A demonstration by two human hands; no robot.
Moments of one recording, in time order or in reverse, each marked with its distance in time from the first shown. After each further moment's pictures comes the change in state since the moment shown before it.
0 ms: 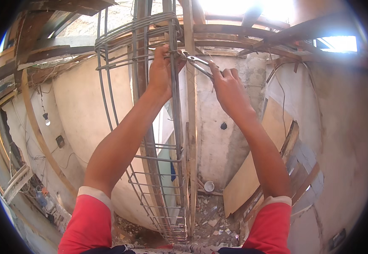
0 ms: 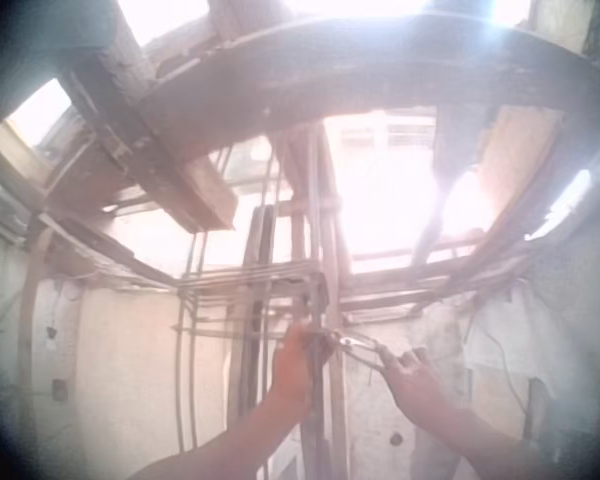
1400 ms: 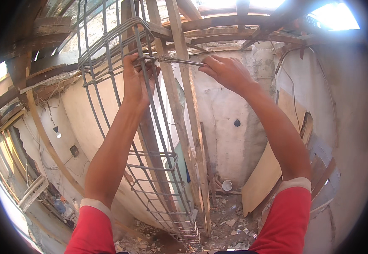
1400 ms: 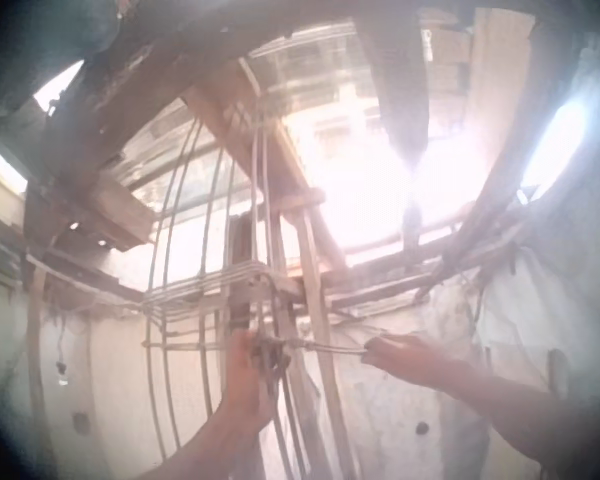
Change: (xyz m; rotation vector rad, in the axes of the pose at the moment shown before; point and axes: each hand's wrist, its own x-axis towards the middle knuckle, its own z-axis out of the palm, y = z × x) left_hand 0.002 -0.002 0.007 0.087 0.129 0.047; right_hand 0.039 0.096 0.032 0.273 0.154 -0.243
